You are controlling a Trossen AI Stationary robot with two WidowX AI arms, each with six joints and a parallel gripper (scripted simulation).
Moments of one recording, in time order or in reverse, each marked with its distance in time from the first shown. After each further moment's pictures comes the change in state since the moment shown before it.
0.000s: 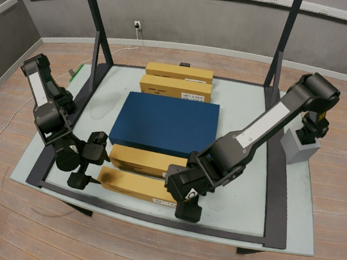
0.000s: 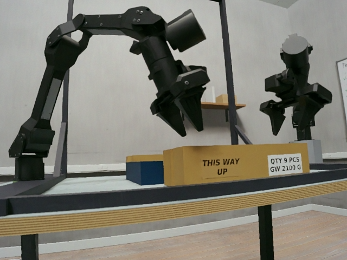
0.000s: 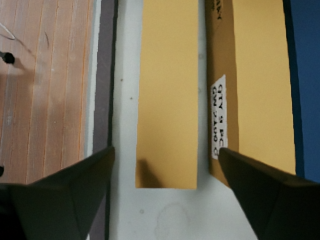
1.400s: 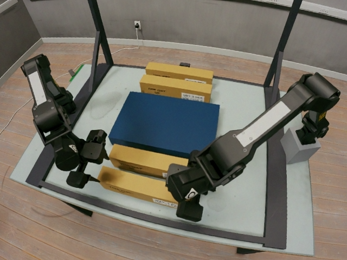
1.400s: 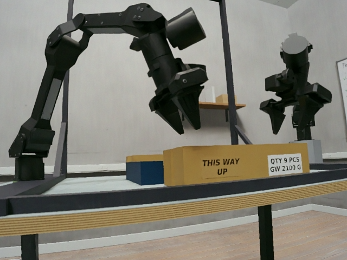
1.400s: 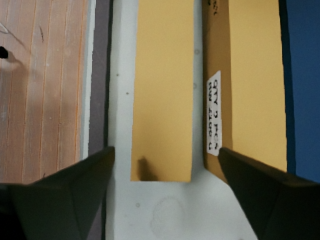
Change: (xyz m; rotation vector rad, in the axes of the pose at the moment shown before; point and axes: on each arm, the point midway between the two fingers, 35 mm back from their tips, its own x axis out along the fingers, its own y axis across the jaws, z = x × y) left arm -0.004 -0.003 -0.003 -0.007 0.023 -0.018; right arm -0.006 0.003 -0.001 0.008 0.022 0.020
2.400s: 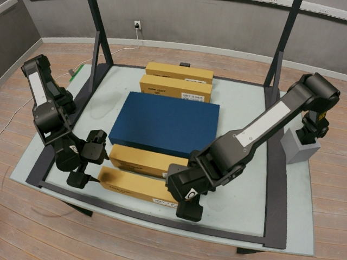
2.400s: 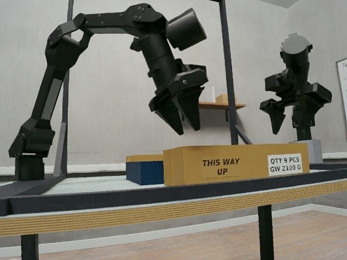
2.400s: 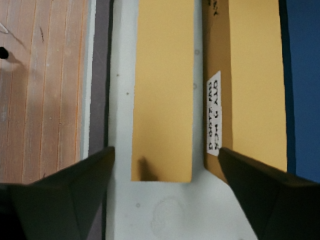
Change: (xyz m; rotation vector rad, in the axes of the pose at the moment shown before) left arm 0.000 0.000 0.000 0.000 0.000 0.000; right arm 0.001 0.000 -0.001 0.002 0.007 0.006
